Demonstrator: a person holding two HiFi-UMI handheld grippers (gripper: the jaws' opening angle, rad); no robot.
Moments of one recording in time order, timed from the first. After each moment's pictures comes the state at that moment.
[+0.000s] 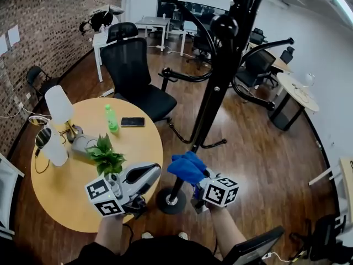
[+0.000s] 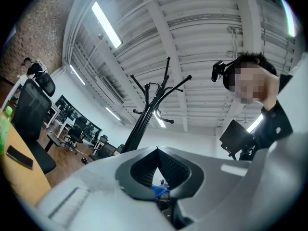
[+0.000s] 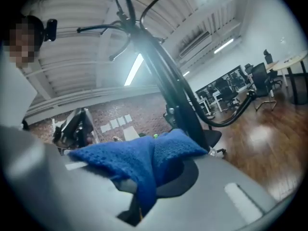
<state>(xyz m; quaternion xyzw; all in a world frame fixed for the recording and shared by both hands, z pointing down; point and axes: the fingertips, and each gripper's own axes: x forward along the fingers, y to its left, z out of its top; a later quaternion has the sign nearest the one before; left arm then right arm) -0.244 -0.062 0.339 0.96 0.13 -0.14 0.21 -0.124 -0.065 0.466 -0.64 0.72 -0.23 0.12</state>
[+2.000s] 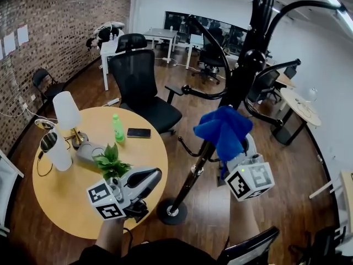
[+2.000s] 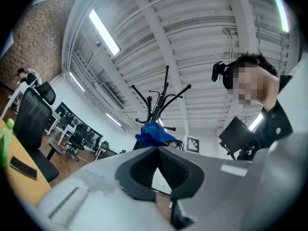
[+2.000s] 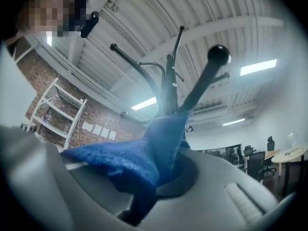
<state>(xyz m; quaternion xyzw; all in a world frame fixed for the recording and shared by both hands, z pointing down) -0.260 -0.089 0.326 0.96 0.12 -0.17 0.19 -0.078 -0.073 0.222 -0.74 0.66 0.13 0.07</state>
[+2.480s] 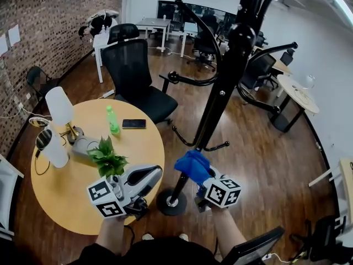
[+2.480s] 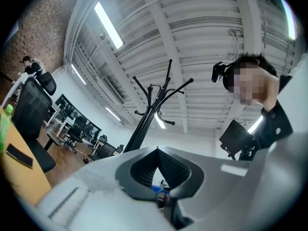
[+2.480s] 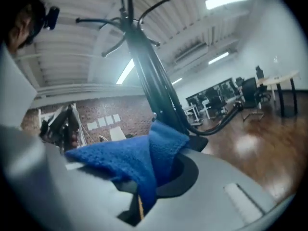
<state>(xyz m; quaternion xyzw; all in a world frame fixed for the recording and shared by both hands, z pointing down) -0.249 -0.073 0.341 0.96 0.13 -0.14 0.22 -0.101 -0.069 0.474 -0.70 0.68 -0.21 0.10</state>
